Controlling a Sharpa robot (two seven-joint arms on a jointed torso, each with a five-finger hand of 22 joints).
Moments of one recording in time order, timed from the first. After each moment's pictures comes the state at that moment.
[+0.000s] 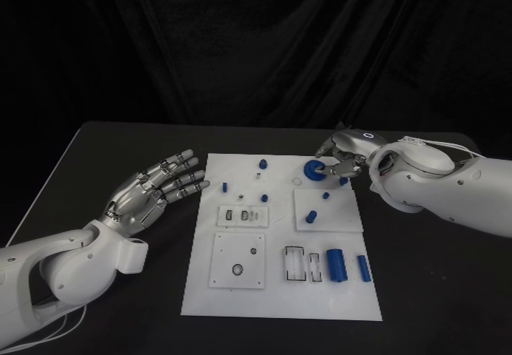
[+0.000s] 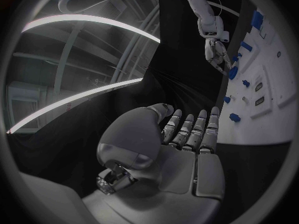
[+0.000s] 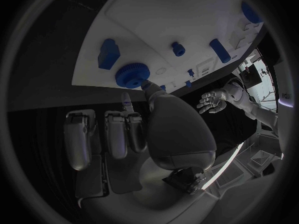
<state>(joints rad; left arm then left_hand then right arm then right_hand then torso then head) 1.25 -1.13 -0.21 1.75 0.09 0.07 0.68 1.27 0.20 0.31 0.11 0.55 0.42 0.12 0.11 0.06 0.17 0.22 0.33 0.06 0.29 0.27 0.30 0.08 0.11 0.36 0.29 0.21 0.08 1.48 -0.88 -0.25 1.49 -1.49 -0.35 -0.21 1.26 -0.03 0.17 0.14 0.26 0.84 0.12 0.10 0.14 1.46 0.02 1.57 1.31 1.46 -0.04 1.57 1.31 0.02 1.47 0.07 1.56 1.31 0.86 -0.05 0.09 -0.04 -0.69</state>
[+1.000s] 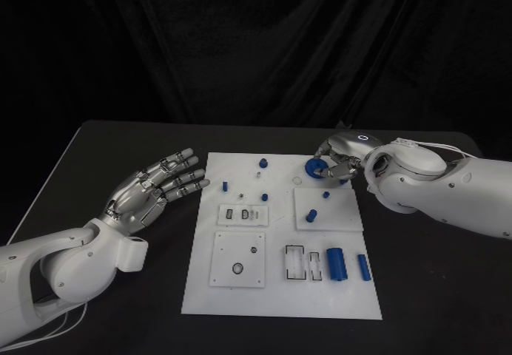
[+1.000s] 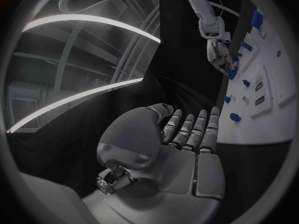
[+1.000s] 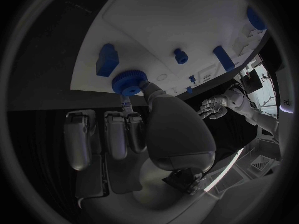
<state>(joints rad) 1.25 -1.12 -0.21 1.74 0.09 0.08 0.68 1.27 0.20 0.31 0.11 0.55 0.42 0.12 0.11 0.06 0.18 0.22 0.33 0.06 0.29 0.27 0.30 0.08 0.11 0.36 0.29 0.21 0.08 1.46 -0.86 -0.24 1.48 -1.54 -0.33 -0.24 1.33 -0.05 0.20 0.05 0.35 0.89 0.13 0.15 0.18 1.47 0.03 1.57 1.31 1.47 -0.03 1.57 1.31 0.02 1.47 0.08 1.56 1.31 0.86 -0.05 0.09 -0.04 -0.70</state>
